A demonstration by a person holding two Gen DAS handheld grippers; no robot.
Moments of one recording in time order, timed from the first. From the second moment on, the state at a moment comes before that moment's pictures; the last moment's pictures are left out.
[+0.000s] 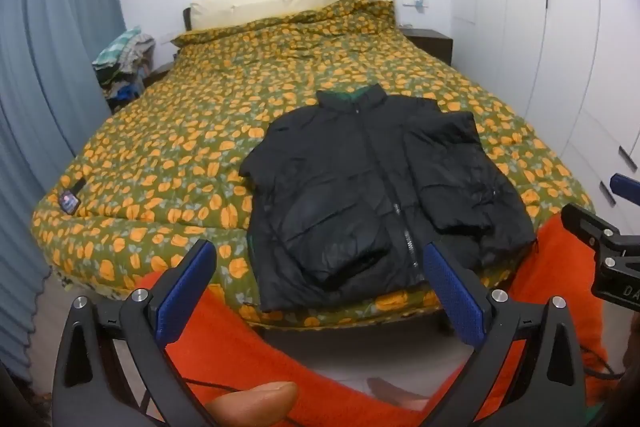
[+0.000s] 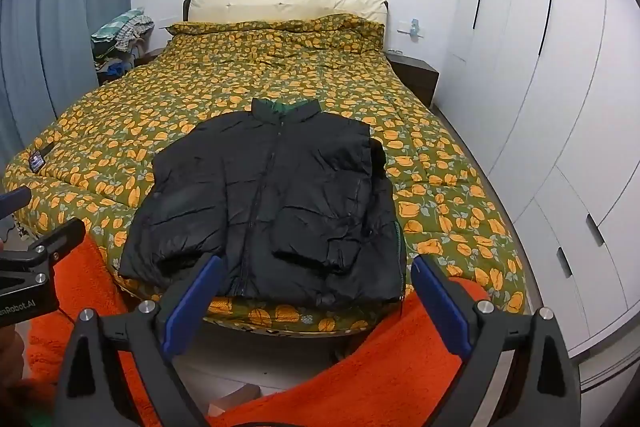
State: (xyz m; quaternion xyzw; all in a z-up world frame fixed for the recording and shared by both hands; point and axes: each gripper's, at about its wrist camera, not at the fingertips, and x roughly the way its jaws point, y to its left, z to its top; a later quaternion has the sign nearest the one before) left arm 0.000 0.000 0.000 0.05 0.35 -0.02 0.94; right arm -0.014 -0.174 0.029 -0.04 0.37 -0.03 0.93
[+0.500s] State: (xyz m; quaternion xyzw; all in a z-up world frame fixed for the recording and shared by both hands) left arm -0.001 -0.002 0.000 0.06 0.35 -0.02 0.93; right arm -0.011 -0.176 0.028 -0.04 0.37 -0.03 0.93
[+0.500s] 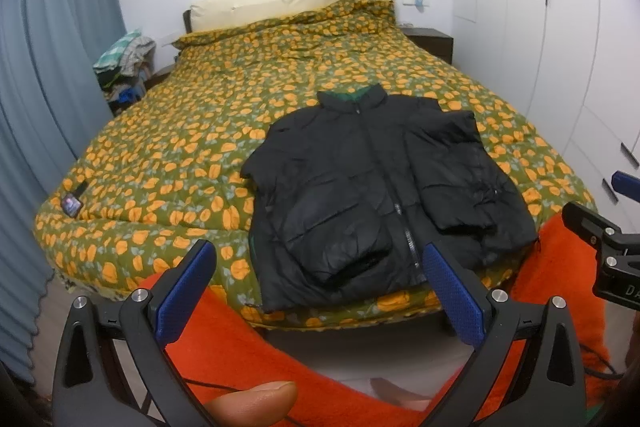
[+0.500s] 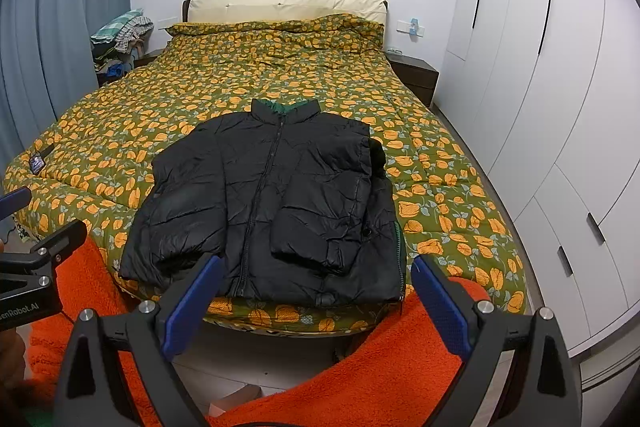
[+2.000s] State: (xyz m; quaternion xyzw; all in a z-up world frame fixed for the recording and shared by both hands) left arm 0.003 0.006 -0.007 0.06 0.36 -0.02 0.93; right arm -0.010 -0.172 0.018 -0.03 0.38 -0.02 0.93
